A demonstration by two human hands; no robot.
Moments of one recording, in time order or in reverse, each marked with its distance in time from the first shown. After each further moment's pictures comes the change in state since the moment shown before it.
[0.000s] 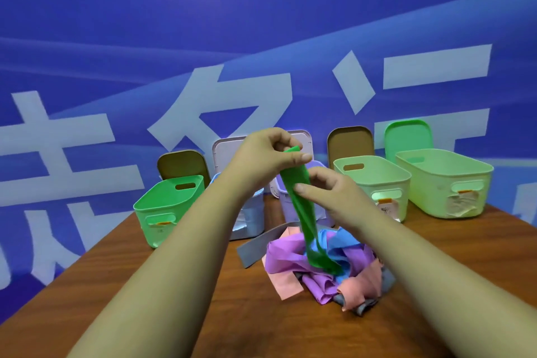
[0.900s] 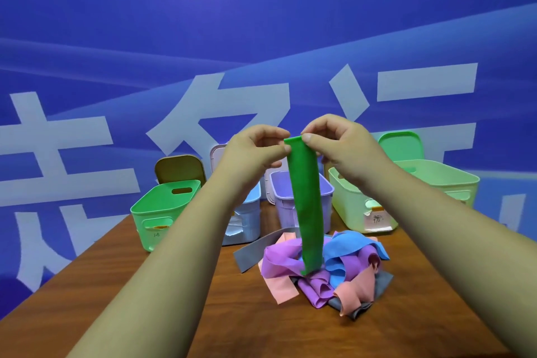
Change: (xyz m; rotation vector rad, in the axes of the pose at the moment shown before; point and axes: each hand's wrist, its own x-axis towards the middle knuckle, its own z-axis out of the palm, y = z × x) left_hand -0.011 0.007 -0.016 -0.277 0.097 0.034; right_hand 0.030 -0.089 -0.025 -0.183 0.157 -0.148
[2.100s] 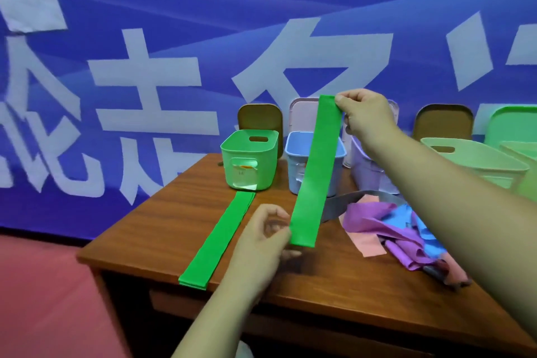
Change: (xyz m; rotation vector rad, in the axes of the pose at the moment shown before) left_hand -0.223 -0.114 -0.095 -0.123 0.319 -0.415; right_hand 0.052 0.032 0.175 0.145 0.090 0.240
